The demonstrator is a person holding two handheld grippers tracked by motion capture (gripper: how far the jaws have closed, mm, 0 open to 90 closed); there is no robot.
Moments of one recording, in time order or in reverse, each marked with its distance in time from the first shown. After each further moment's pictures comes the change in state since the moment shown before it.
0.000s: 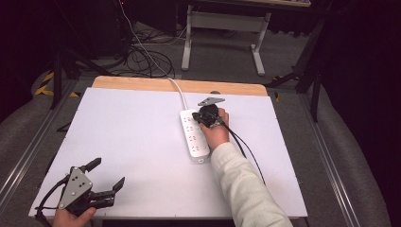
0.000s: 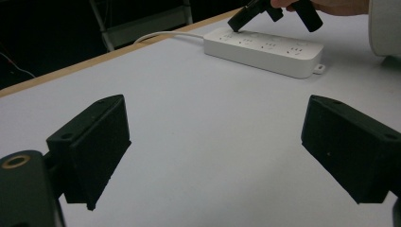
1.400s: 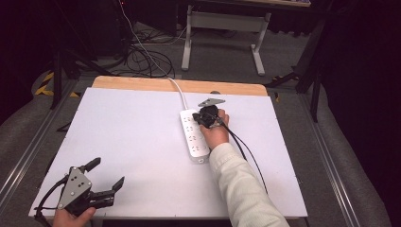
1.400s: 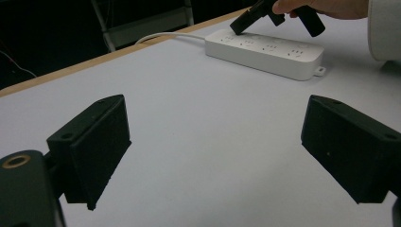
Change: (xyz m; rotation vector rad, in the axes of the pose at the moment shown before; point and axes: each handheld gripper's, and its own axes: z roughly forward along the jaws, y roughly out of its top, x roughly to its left) left arm 0.000 0.001 -0.001 -0.006 0.007 -0.009; right arm 0.001 -0.004 0.001 0.000 -0.012 0.029
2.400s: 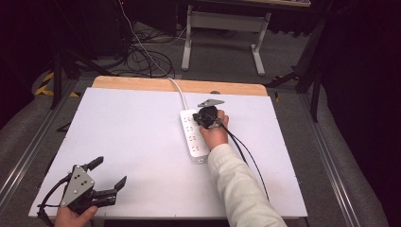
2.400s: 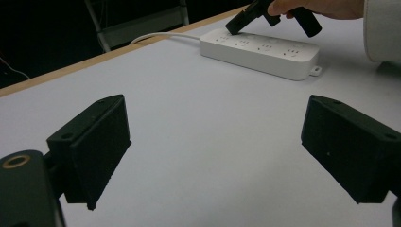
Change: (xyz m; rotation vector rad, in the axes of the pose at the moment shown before) left arm 0.000 0.002 0.006 0.005 -0.022 0.014; right arm 0.003 -0.001 0.000 0.006 -0.029 0.007
